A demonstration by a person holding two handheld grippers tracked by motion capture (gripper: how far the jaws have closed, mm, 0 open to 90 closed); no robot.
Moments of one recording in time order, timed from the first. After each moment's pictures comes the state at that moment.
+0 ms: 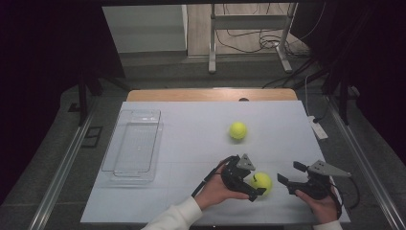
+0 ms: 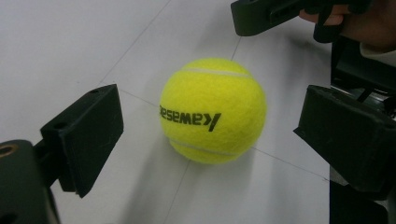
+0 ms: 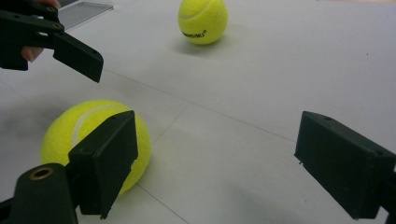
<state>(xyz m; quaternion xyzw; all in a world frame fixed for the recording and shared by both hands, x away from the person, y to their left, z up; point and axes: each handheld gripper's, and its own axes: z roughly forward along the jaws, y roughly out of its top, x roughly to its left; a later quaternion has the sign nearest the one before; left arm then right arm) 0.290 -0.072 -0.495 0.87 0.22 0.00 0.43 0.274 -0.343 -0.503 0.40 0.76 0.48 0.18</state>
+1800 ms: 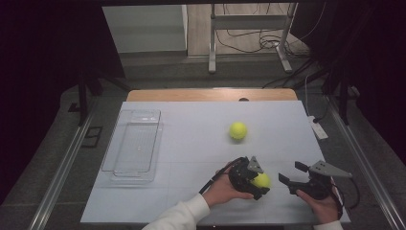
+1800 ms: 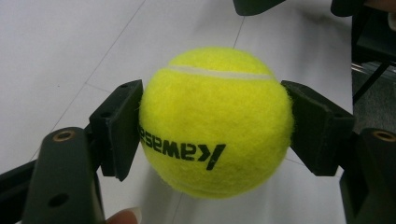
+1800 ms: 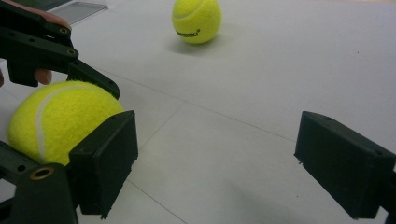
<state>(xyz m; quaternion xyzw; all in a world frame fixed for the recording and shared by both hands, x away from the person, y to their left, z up) 0.293 -0.091 -0.499 0.90 0.19 0.02 0.39 0.274 -0.346 -0.503 0.41 0.75 0.48 0.19</state>
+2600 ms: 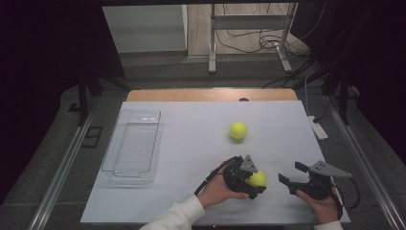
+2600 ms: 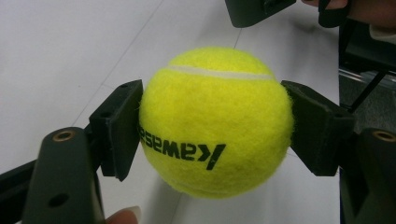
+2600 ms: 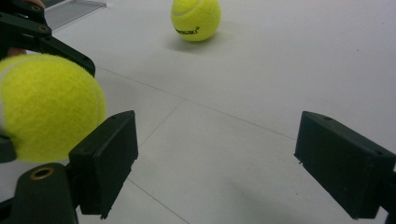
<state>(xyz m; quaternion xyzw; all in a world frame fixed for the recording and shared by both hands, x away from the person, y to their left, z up) 0.288 -0.071 -0.490 0.89 0.20 0.03 0.42 0.274 -0.346 -0.504 0.41 0.76 0.48 0.19</state>
